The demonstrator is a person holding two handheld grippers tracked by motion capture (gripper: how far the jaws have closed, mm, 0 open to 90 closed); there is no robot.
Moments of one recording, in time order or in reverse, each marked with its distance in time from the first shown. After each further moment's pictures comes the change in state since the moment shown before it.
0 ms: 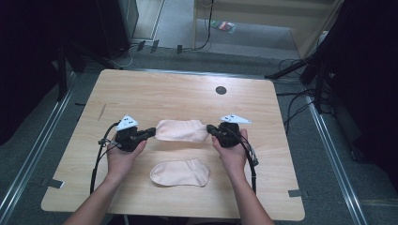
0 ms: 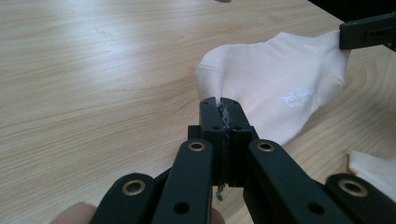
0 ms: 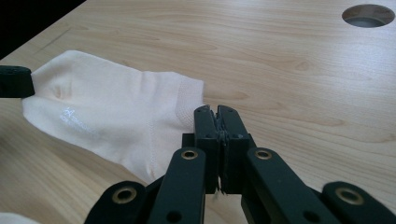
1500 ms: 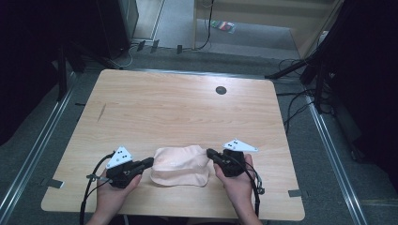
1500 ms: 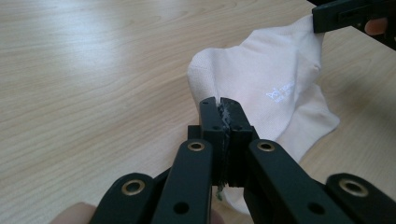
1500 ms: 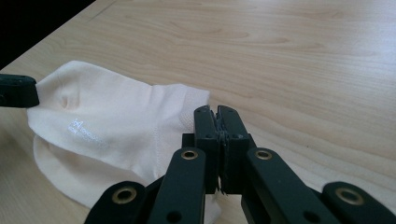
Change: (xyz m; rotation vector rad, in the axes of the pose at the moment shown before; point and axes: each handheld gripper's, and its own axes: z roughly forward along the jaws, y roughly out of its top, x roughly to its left) left arm -0.060 -0.052 -0.062 0.032 -0.056 0.039; right arm 0.036 -0.050 -0.060 0.026 0.062 -0.005
